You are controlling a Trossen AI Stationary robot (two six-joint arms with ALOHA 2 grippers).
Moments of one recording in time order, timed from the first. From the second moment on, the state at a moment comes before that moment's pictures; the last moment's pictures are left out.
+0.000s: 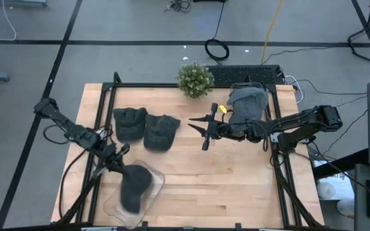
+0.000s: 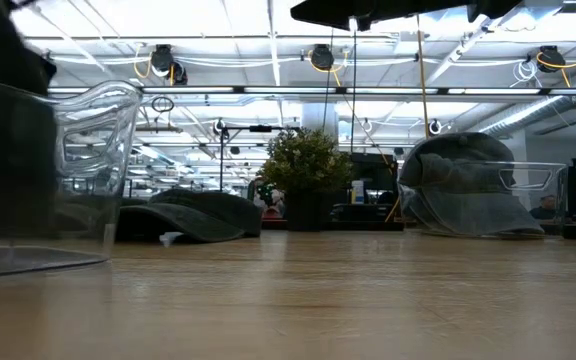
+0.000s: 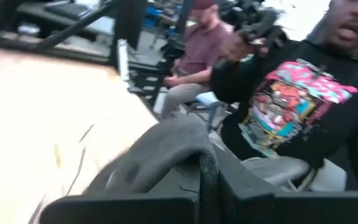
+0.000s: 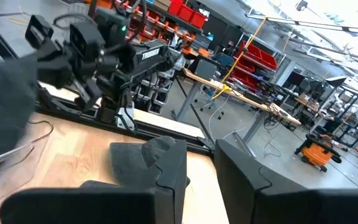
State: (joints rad) left arm -0.59 0.29 0.07 0.18 0.09 -0.35; right arm 0.08 1.40 0.85 0.54 0.32 -0.41
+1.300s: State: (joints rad) left arm -0.59 0.31 0.06 -0.10 -0.07 -1.15; right arm 0.08 1.40 0.85 0.53 0.31 -0.41
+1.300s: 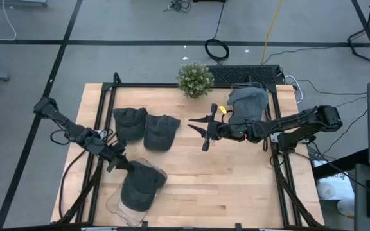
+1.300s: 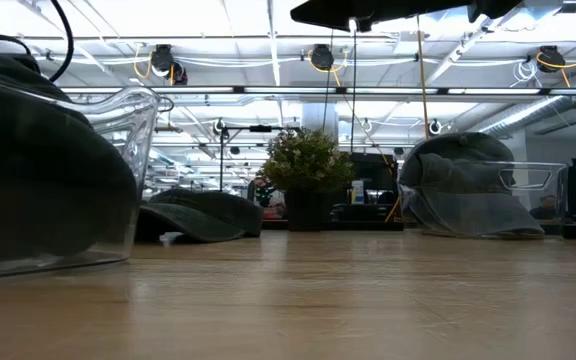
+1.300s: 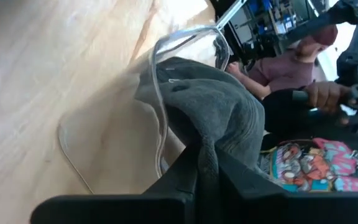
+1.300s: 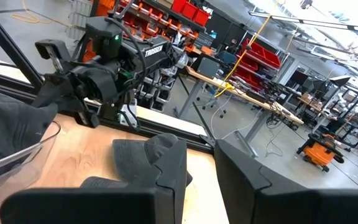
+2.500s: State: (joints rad) left arm -0.59 0.31 0.06 -0.03 0.03 -1.40; right arm 0.08 1.40 0.85 0.53 0.31 -0.41
